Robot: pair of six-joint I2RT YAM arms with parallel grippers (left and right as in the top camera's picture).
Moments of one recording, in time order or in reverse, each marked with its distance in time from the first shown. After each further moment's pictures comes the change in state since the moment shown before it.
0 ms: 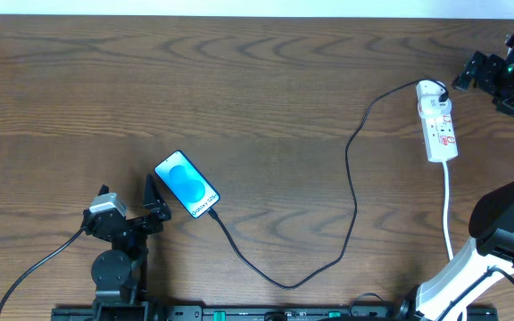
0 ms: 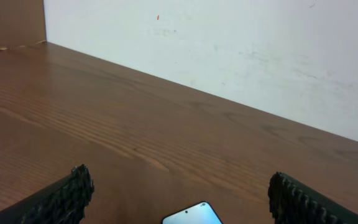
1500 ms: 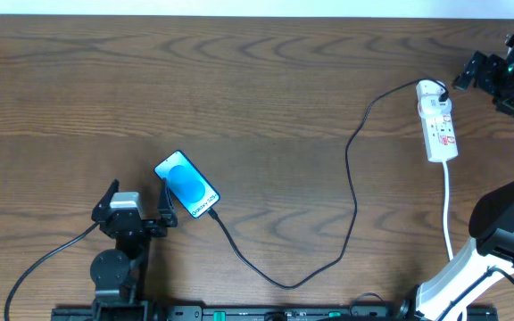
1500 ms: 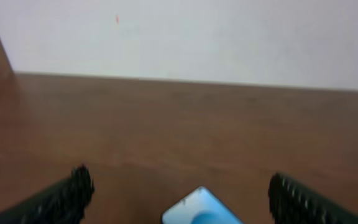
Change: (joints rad) left arm 0.028 -0.001 -0.002 -0.010 0.166 0.232; right arm 0.000 0.000 0.000 -0.001 0.000 0.000
